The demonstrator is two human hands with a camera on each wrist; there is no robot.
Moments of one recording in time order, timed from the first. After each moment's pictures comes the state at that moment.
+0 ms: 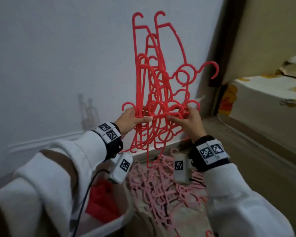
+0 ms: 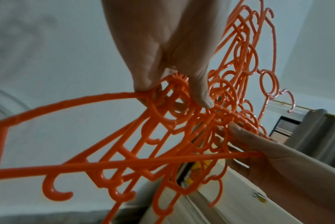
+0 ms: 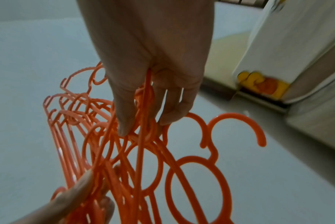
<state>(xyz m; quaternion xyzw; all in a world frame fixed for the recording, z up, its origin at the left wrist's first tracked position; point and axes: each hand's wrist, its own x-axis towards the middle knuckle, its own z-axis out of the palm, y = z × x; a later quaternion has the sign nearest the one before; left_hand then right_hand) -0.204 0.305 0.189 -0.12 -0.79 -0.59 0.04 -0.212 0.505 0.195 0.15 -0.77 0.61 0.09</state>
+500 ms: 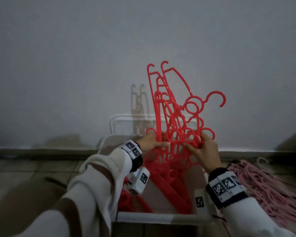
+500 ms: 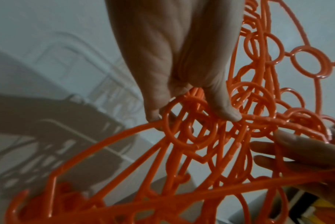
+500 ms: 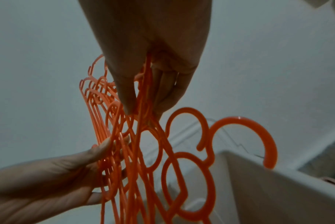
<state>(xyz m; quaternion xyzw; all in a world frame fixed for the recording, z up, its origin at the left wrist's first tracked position) -0.120 0.095 0.075 0.07 -0.85 -0.52 -0.04 -0.175 0.295 0.076 0.25 -0.82 0.51 0.00</state>
